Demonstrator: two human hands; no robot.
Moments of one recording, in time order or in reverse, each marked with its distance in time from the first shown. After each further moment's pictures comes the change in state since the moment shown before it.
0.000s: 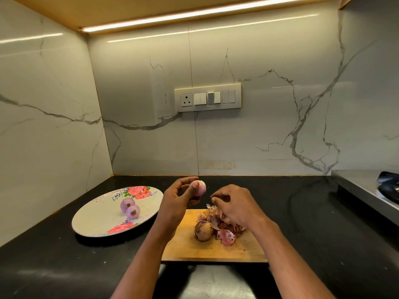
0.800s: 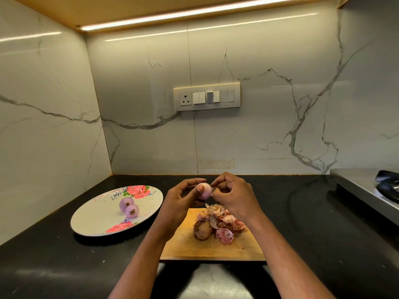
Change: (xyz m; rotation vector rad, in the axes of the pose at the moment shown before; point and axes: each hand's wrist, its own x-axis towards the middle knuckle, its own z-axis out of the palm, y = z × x) left_hand -0.003 0.004 0.003 0.083 -0.147 0.026; right_hand -0.001 -0.009 -0.002 0.358 0.137 -0.031
